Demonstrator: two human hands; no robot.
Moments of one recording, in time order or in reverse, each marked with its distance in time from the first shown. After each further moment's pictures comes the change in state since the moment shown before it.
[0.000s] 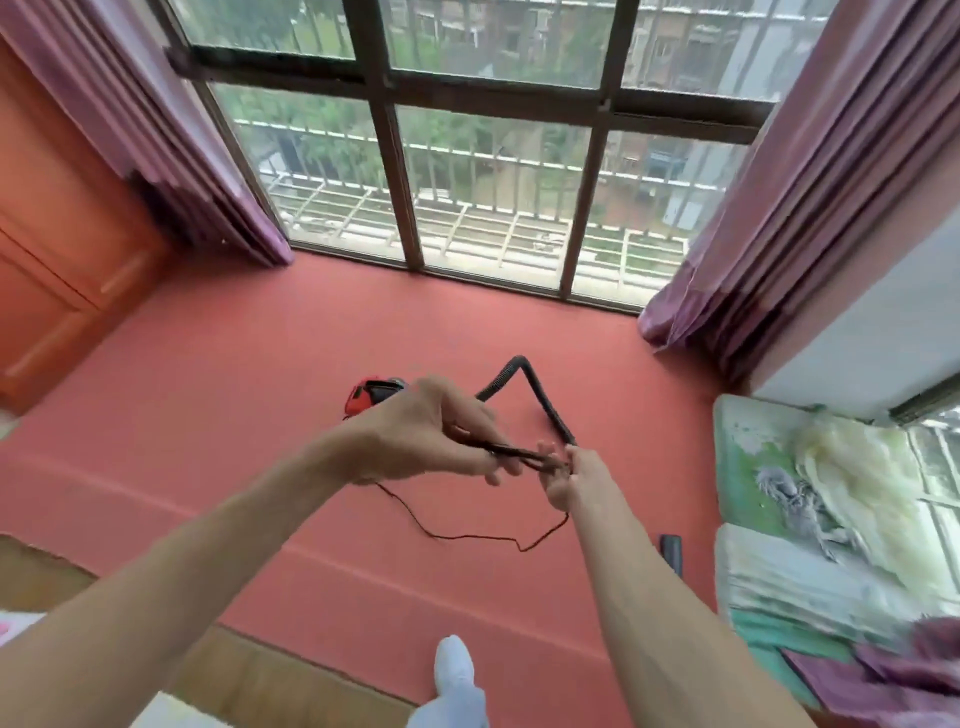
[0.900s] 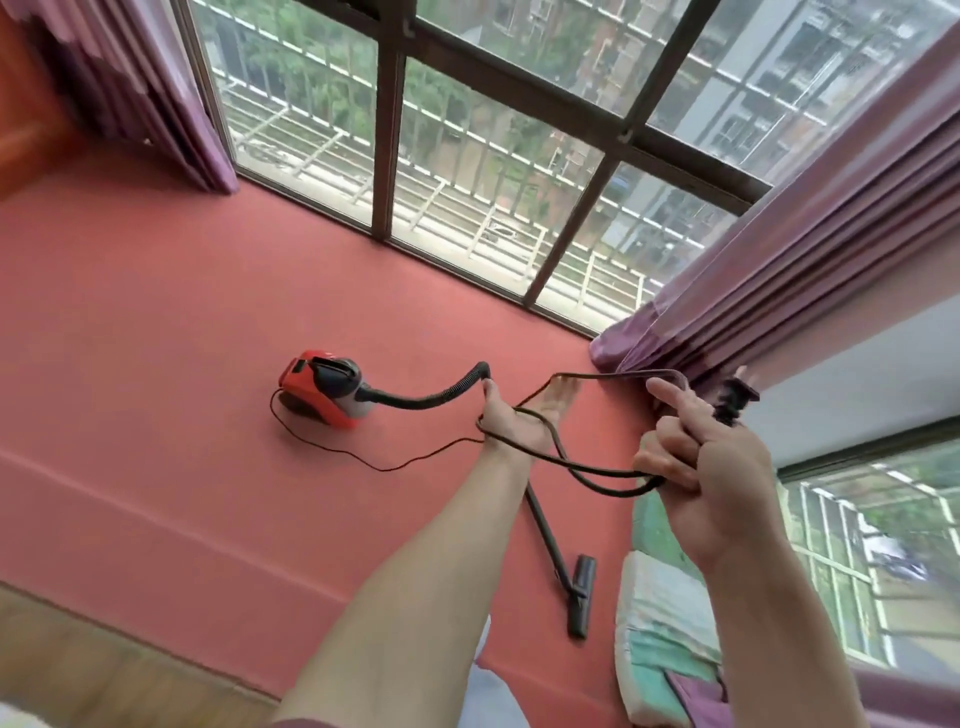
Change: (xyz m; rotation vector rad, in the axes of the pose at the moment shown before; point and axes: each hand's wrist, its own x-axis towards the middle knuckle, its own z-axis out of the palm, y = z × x) left_hand 0.174 -0.118 -0.011 -2.415 0.535 -0.188; right_hand -0.175 -0.040 0.088 -0.451 -0.297 -0.700
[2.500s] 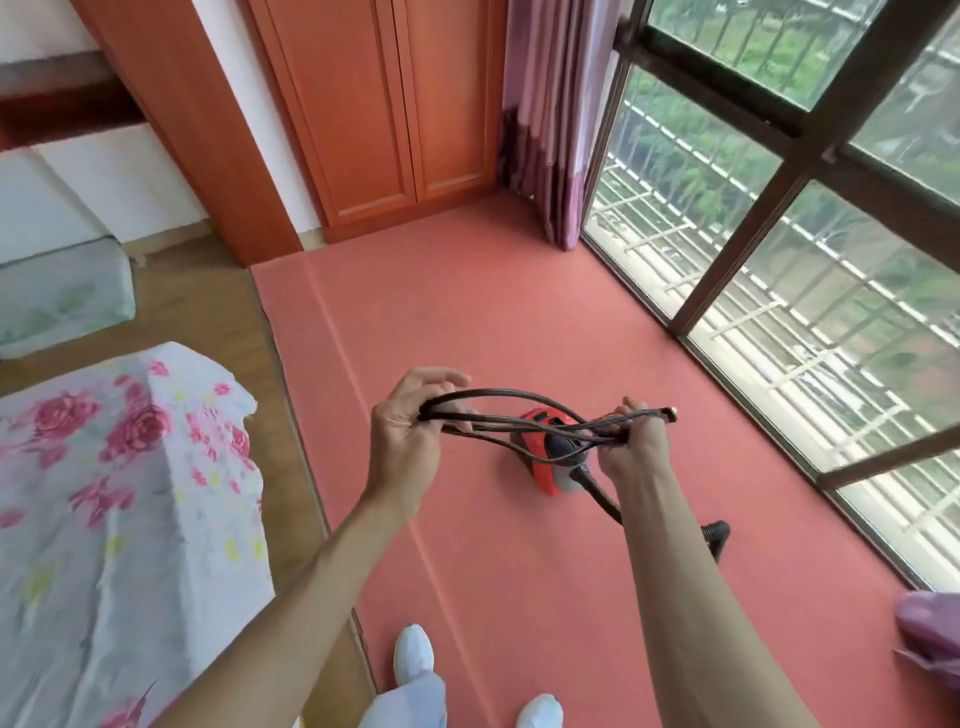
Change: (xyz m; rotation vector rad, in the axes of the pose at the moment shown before) left_hand -0.241 0.202 0.027 1.144 0.302 1.784; right_hand 0.116 0.144 0.304 0.131 -0.249 0.668
